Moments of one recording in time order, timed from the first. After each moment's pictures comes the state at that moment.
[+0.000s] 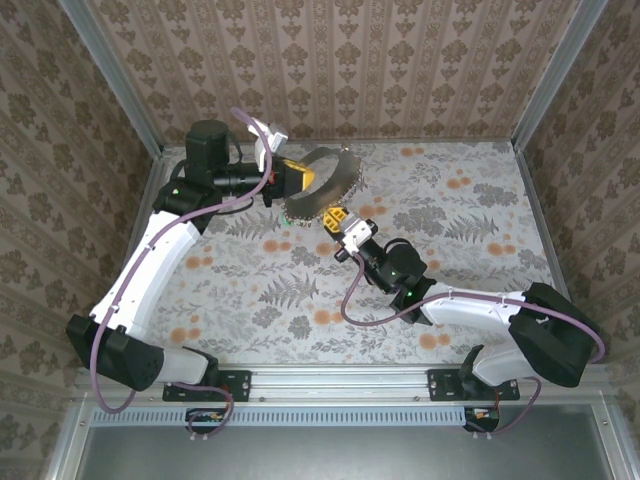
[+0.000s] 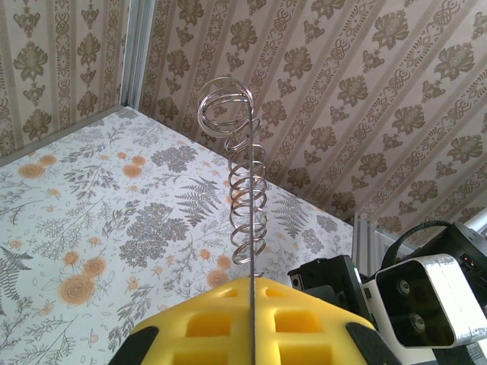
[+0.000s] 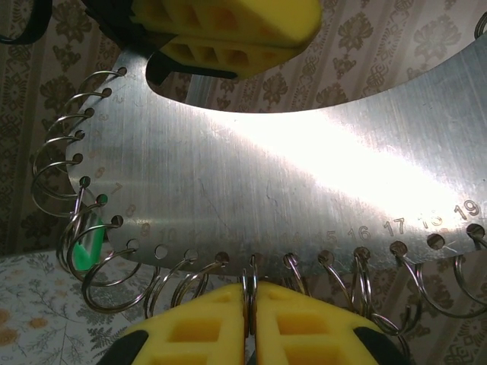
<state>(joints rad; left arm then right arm) -0.43 1.35 1.46 -0.44 0.94 -0.09 0.87 1.38 0.61 1.02 0.23 -0.37</state>
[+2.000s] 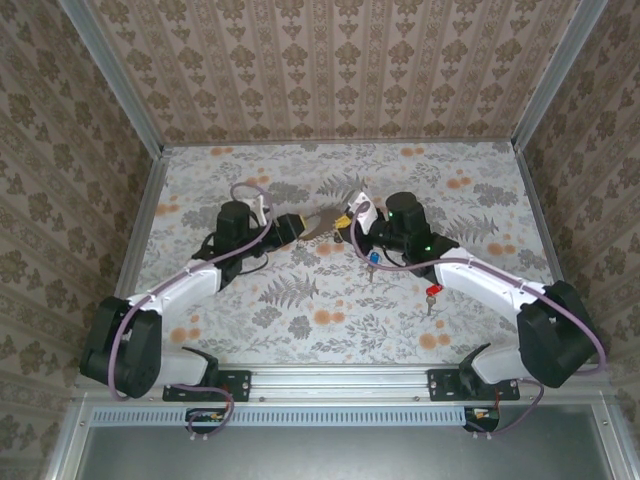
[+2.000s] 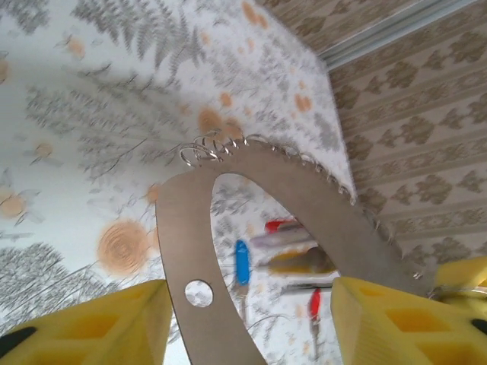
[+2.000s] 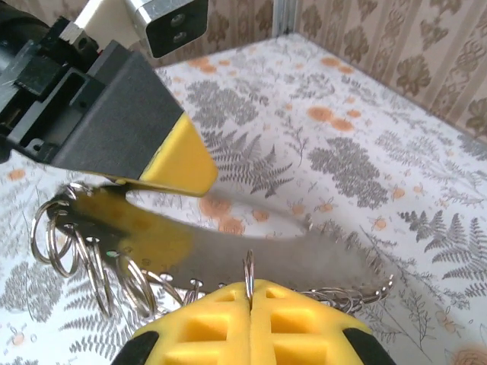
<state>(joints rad) -0.44 1.32 0.65 0.20 0.47 -0.81 0.56 1.41 0.88 0.12 -0.37 -0.21</state>
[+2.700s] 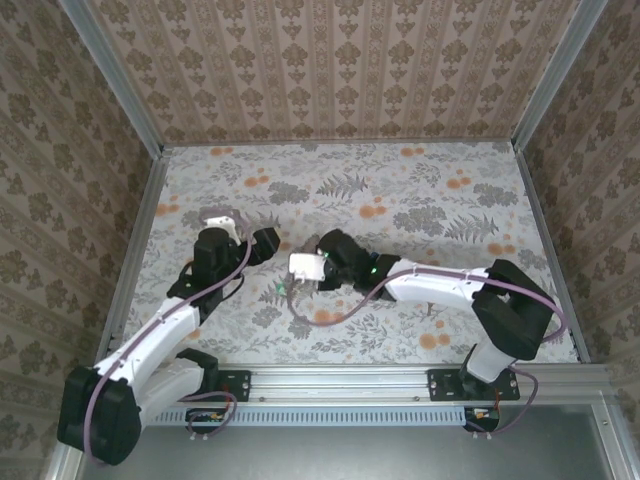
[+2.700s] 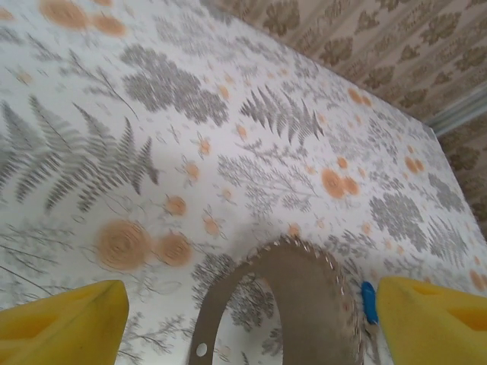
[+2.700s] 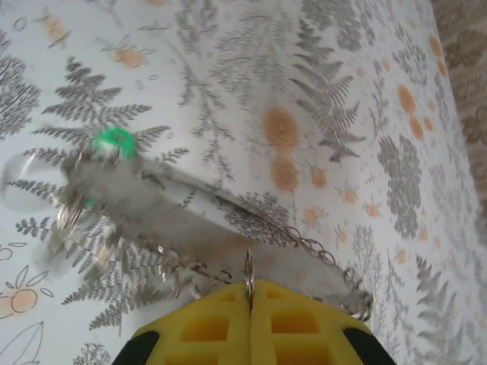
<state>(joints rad) -0.41 0.93 0.49 0.02 0.09 -0.61 0.93 1.63 0.95 0.01 0.10 -0.78</state>
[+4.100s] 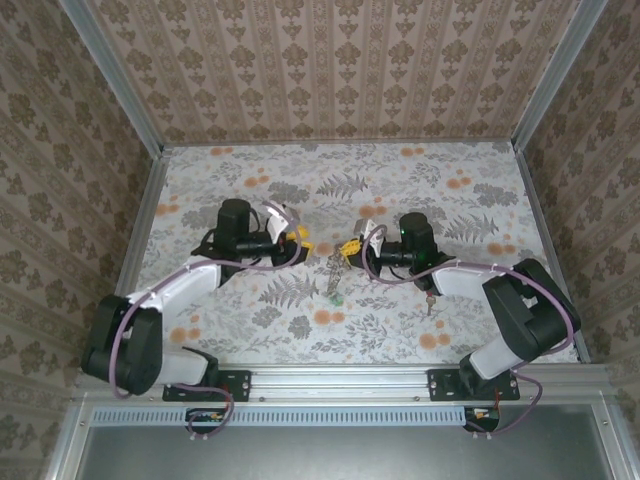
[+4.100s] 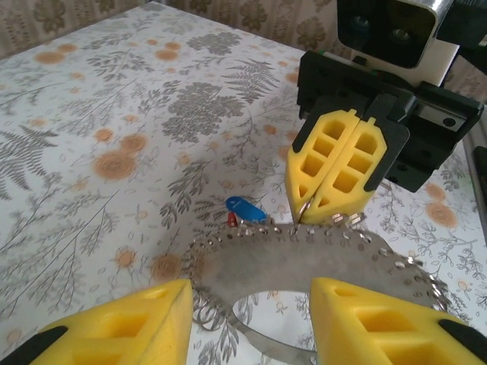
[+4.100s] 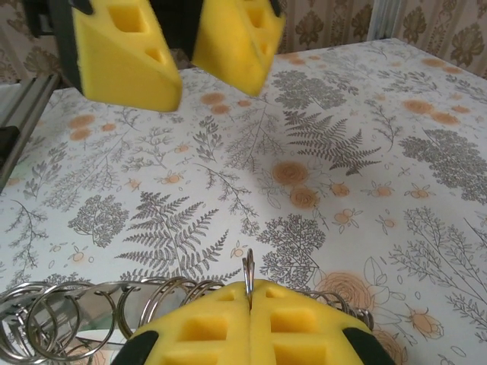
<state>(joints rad) -0.43 1.36 0.73 0.10 0.87 0.24 0.44 1.55 0.61 0.57 -0.78 -0.26</state>
